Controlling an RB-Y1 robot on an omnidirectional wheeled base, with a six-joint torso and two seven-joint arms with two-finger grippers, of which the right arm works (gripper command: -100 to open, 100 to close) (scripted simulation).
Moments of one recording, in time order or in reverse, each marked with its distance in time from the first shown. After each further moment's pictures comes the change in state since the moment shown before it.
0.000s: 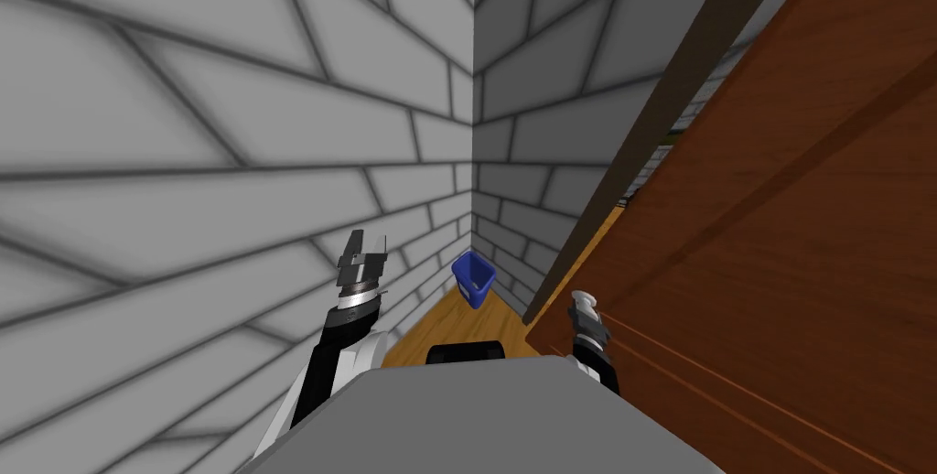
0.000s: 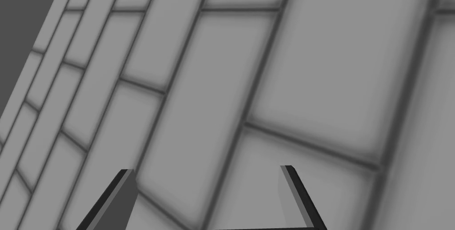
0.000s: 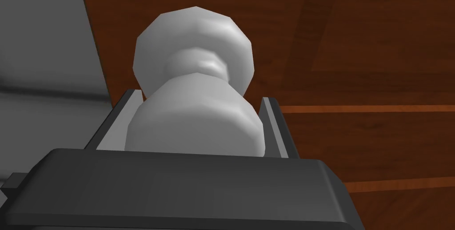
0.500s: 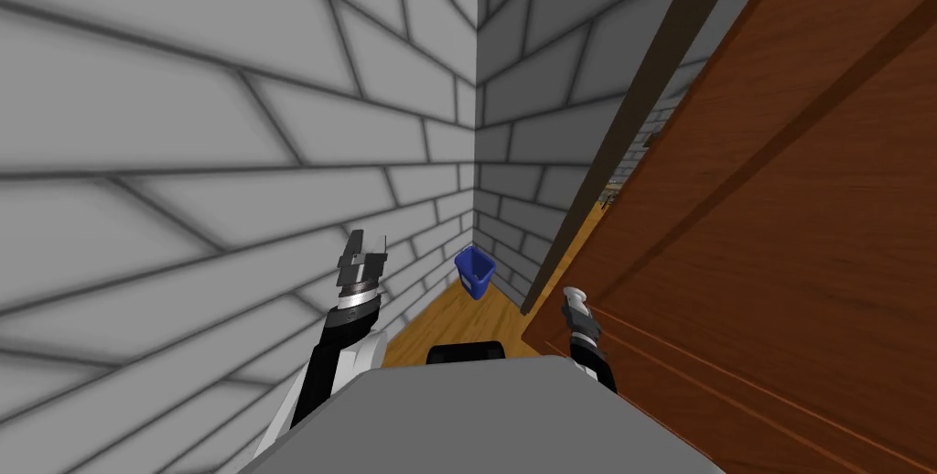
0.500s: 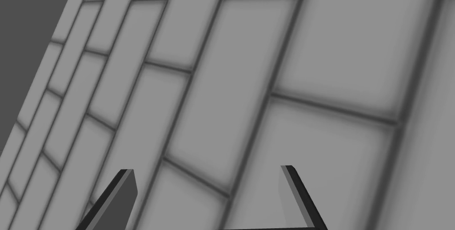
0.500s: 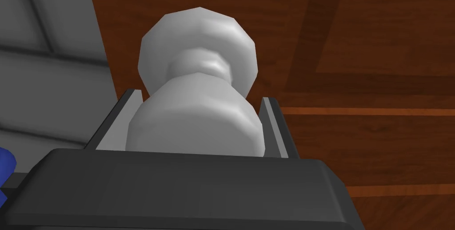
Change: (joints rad) arm 0.009 -0.028 0.078 -0.009 0.049 0.001 -0.063
